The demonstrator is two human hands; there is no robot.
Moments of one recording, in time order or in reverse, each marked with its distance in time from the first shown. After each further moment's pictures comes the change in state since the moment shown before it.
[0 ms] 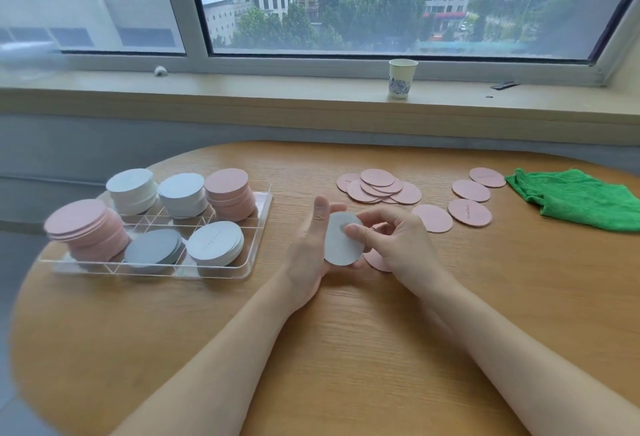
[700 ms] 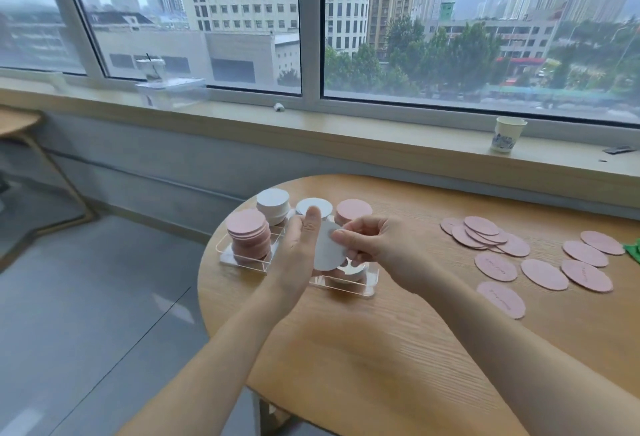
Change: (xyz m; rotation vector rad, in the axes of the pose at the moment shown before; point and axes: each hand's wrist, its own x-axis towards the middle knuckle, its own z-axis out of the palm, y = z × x) left_hand -0.090 0.096 -0.155 0.158 0.349 0.194; right_hand 0.011 -0.120 0.161 0.263 -0.453 0.103
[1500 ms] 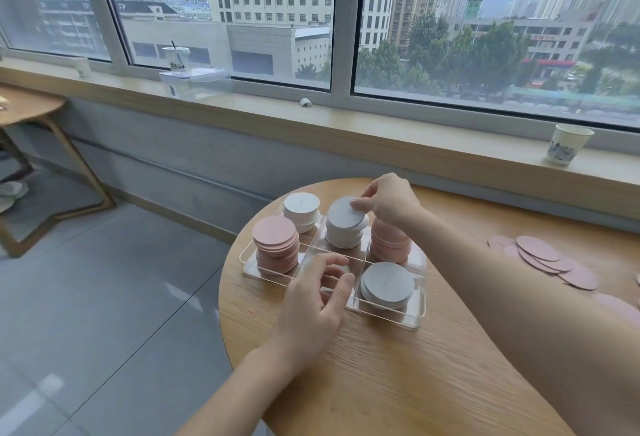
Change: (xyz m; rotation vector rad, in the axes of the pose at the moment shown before) left_hand -0.003 -0.051 -0.049 0.416 0.051 0.304; right_hand 0.167 0.002 0.014 -0.837 0.185 0.128
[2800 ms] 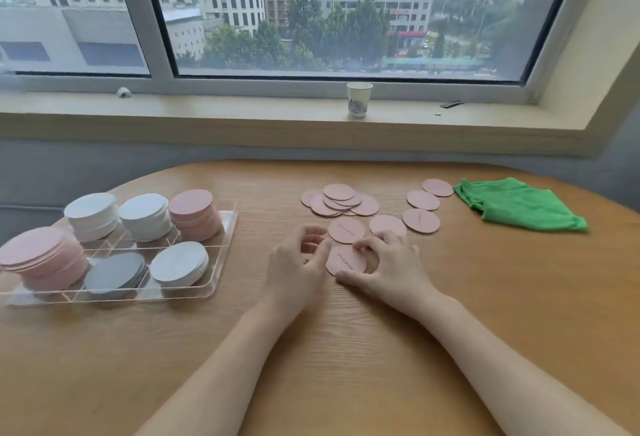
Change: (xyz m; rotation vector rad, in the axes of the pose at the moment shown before) left_hand -0.006 0.073 0.251 -0.024 -0.202 0.017; right_hand -0.224 0.273 -0.111 -0.210 0.156 0.136
